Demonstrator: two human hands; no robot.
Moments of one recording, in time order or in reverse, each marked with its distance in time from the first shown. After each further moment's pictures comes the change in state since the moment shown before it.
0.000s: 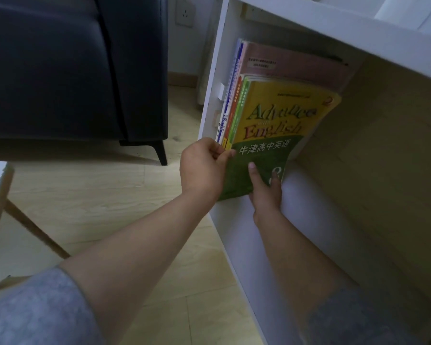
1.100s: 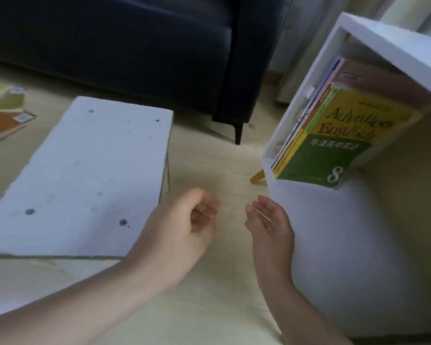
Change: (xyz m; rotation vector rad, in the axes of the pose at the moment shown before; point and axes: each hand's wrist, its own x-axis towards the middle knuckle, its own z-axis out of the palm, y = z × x) left_hand -0.218 0.018 -0.191 0.091 -0.080 -0.105; right_hand -0.254 -0.017 -0.030 -0.288 -0.379 -0.095
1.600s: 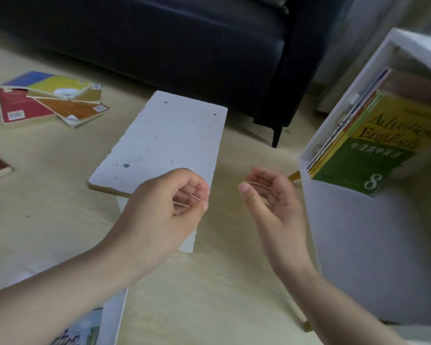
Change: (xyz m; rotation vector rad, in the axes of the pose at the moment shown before) left_hand -0.089 0.007 -0.076 0.019 0.199 -0.036; right_hand -0.079 -0.063 0.023 0.004 -0.458 -0.260
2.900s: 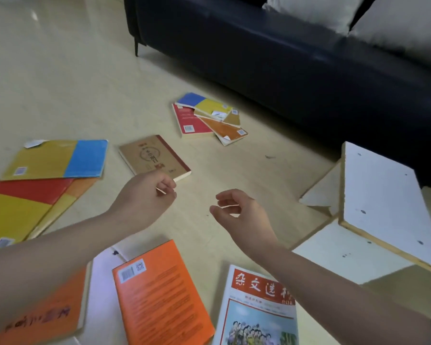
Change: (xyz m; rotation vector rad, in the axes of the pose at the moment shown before) left_hand -0.093 -0.199 -0.386 0.322 0.291 -0.298; right_hand -0.096 -0.042 0.397 -0.440 -0.588 0.043
